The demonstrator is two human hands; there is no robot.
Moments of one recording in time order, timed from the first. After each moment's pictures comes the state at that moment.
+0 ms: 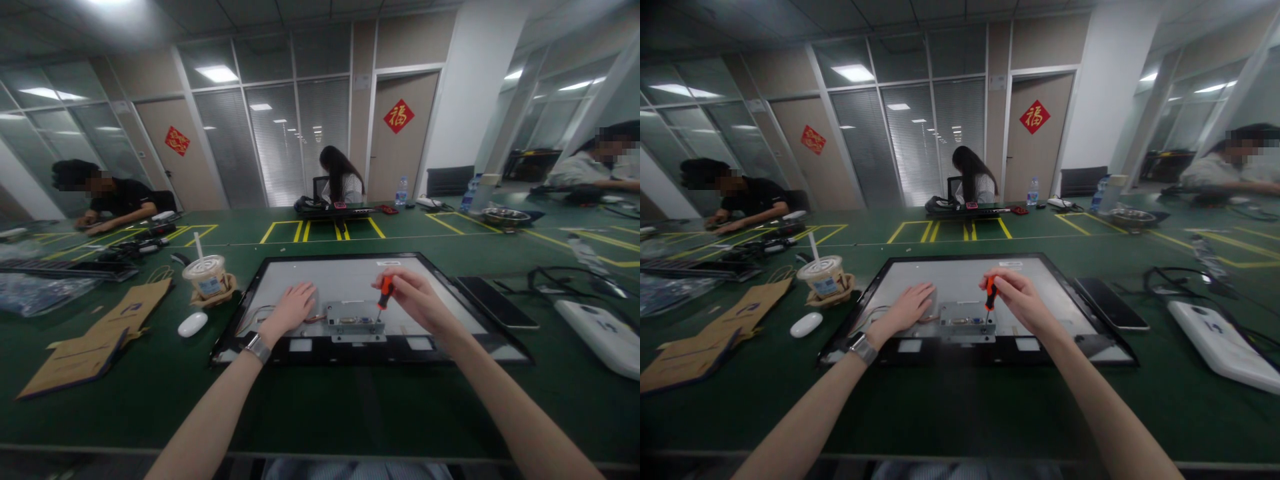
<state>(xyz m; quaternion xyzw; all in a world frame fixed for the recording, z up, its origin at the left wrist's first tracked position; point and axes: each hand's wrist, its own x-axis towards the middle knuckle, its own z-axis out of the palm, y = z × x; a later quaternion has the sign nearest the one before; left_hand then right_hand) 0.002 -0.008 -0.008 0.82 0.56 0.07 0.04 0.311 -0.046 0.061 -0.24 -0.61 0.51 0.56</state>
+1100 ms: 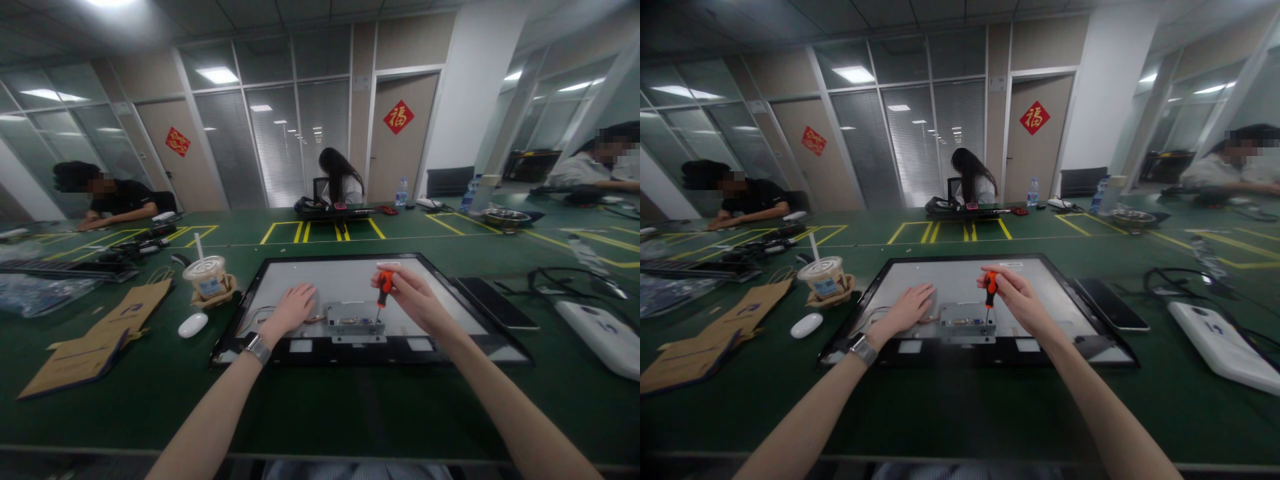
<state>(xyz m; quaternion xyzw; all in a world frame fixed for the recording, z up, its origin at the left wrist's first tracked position) 0.006 -0.012 0.000 0.82 0.57 0.06 0.04 0.310 -0.044 0.058 -0.23 -0.60 0.52 0.57</state>
